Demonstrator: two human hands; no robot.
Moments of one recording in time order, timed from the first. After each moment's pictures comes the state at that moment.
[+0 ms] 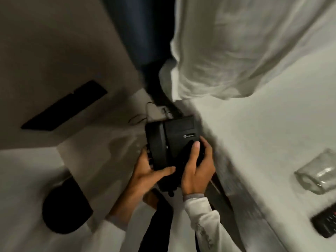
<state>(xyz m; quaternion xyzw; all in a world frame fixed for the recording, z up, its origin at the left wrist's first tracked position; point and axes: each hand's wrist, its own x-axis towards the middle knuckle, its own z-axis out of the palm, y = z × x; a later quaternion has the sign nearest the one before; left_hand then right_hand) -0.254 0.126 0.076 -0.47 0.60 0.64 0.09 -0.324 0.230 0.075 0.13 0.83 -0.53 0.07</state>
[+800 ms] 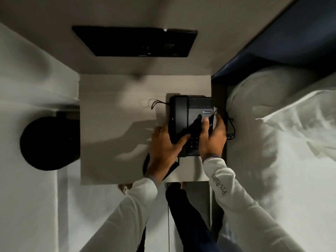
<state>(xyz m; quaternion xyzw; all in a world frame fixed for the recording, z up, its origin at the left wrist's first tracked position) -0.248 0.090 -0.064 -0.62 0.62 0.48 -0.05 -0.379 0.128 -0.055 -0.19 0.88 -0.32 0.28</state>
